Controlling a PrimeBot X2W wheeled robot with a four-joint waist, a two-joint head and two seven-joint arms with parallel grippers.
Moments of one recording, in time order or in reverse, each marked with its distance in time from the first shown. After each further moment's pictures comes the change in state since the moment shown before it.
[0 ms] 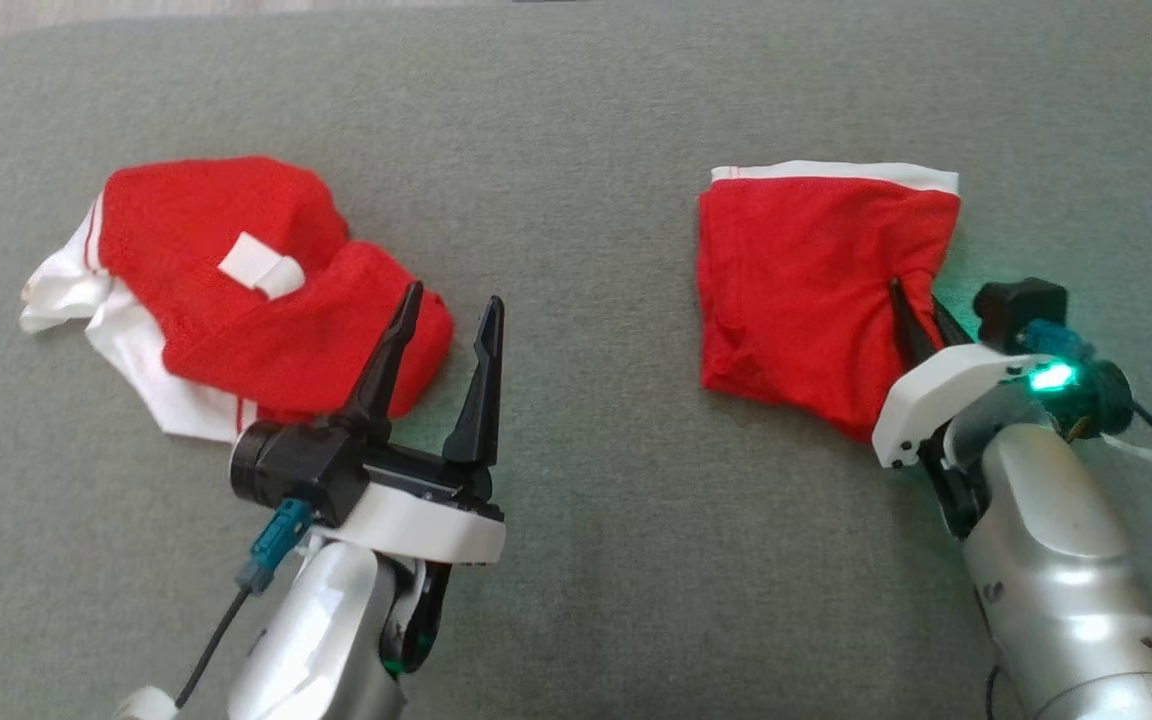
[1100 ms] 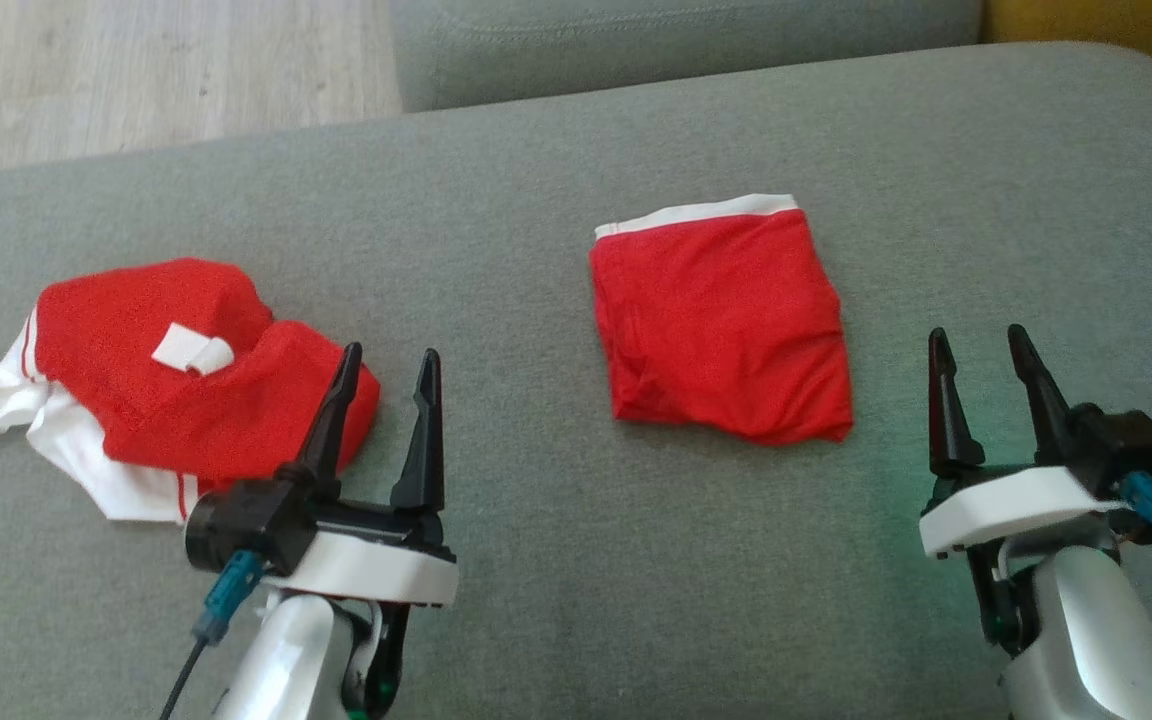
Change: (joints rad) left arm 0.107 0.000 0.106 0.000 0.011 -0.011 0.000; right arm 0.369 0.008 -0.034 -0.488 0.074 0.000 -0.134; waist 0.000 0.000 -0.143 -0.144
